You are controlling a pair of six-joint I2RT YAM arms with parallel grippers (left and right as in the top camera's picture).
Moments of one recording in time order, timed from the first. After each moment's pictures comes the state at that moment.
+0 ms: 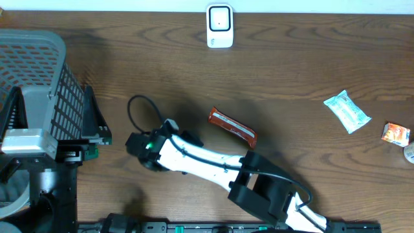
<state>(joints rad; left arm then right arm) -0.18 0.53 1.10 -0.26 -0.18 0.09 1.14 2.25 1.79 -1.27 0.55 0.44</state>
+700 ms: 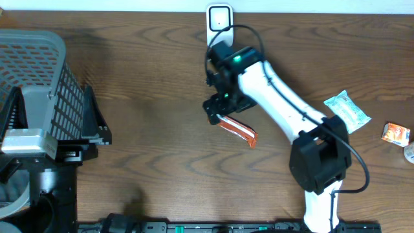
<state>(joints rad) -0.18 0.53 1.10 -0.26 -0.18 0.09 0.54 2.09 1.82 -1.32 -0.21 0.00</state>
